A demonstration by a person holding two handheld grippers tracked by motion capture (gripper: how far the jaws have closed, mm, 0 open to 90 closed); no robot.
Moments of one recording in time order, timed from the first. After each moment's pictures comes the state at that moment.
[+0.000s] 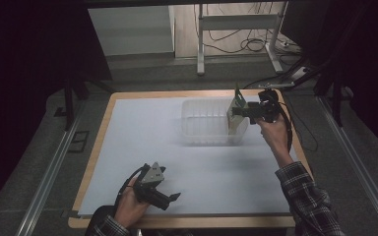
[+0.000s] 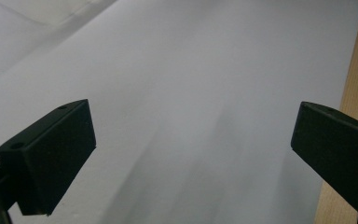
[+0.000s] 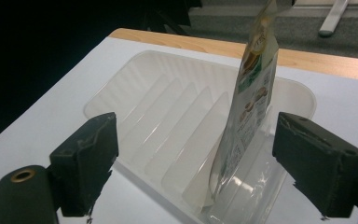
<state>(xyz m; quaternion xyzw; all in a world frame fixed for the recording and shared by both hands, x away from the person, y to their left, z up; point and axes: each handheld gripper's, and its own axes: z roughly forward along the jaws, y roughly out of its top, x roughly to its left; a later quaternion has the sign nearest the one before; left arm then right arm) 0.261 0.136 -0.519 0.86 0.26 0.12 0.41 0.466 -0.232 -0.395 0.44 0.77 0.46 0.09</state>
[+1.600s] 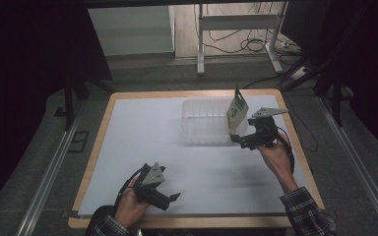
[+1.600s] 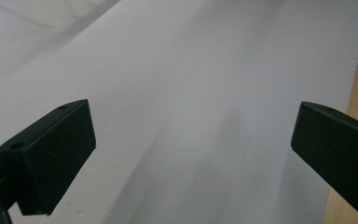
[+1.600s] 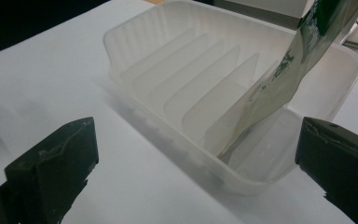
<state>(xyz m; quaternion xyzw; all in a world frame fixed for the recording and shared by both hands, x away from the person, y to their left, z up) 0.260 0.135 -0.521 0.87 0.26 0.14 0.41 0.408 -0.228 -0.434 0.34 0.82 0.44 0.15</state>
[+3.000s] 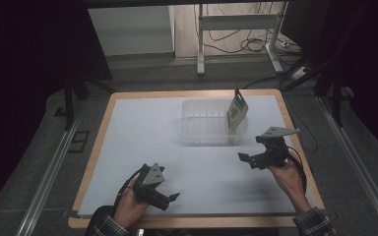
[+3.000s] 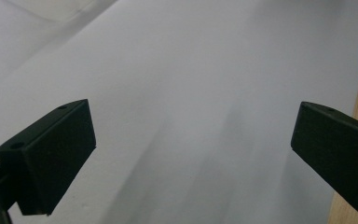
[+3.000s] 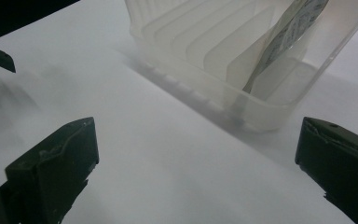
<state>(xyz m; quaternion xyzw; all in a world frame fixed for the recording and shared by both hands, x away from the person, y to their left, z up) 0.260 0.137 -0.522 0.87 0.27 0.14 0.40 0.360 -0.256 -0.456 0.34 0.82 0.44 0.13</state>
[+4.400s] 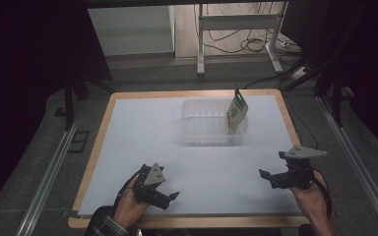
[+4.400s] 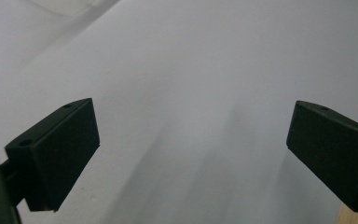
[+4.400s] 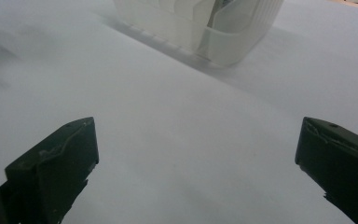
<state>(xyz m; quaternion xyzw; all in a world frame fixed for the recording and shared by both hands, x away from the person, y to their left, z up) 0.258 0.135 -0.521 0.87 0.28 0.16 0.38 0.305 -0.307 -0.461 0.37 0.82 0.41 0.18</state>
